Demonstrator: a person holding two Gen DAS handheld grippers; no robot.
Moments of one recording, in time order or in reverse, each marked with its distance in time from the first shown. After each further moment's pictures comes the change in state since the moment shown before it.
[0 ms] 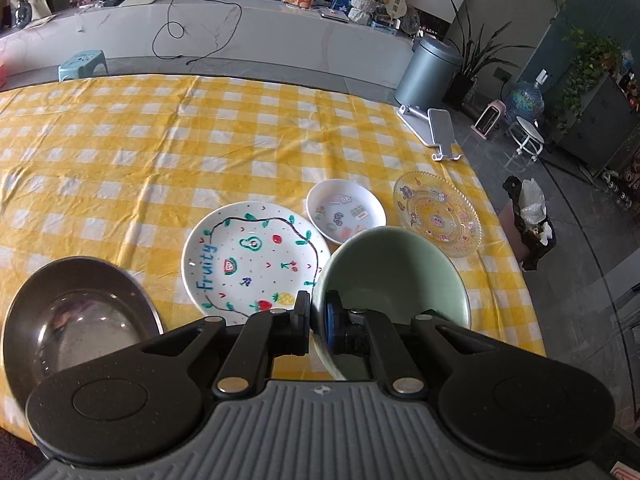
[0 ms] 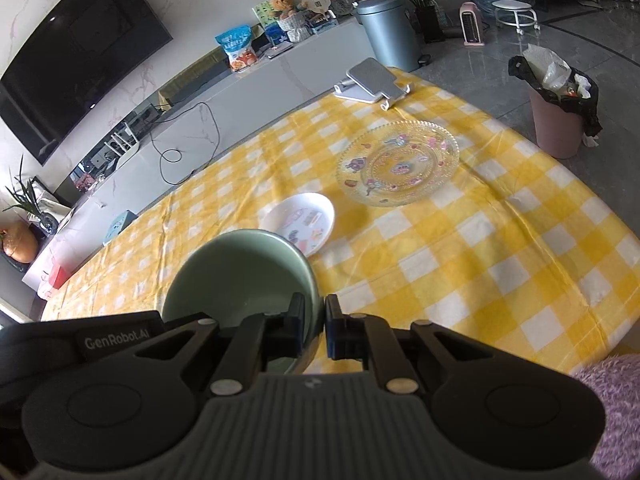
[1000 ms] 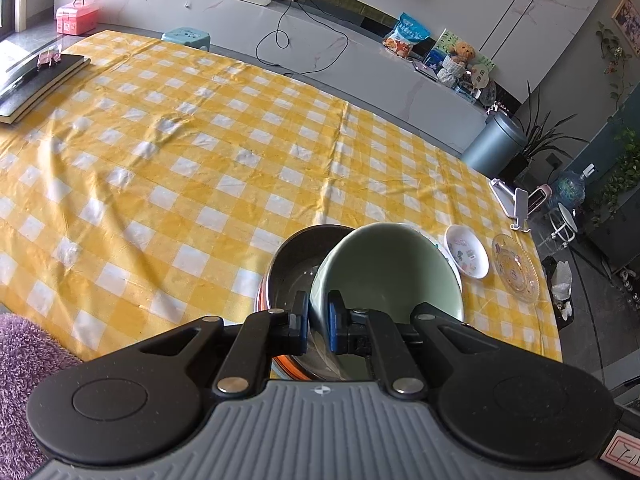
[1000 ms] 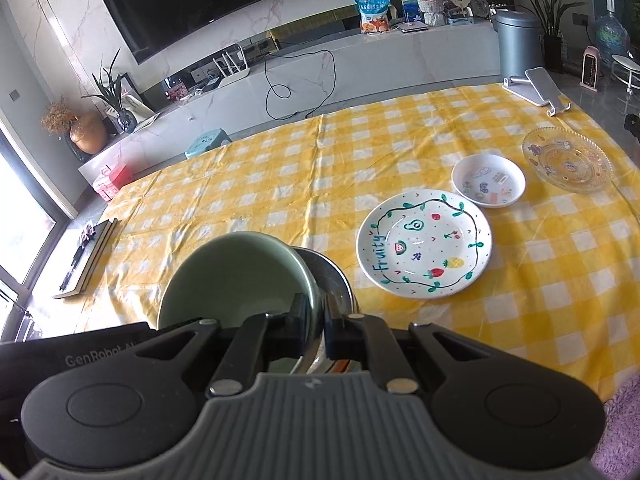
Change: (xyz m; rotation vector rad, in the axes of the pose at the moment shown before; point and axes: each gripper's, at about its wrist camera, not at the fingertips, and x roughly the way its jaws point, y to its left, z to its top) left arm -0.069 0.156 -0.042 -0.243 -0.101 0.062; right arm 0.011 0.143 -0.077 -0.297 0.111 0.137
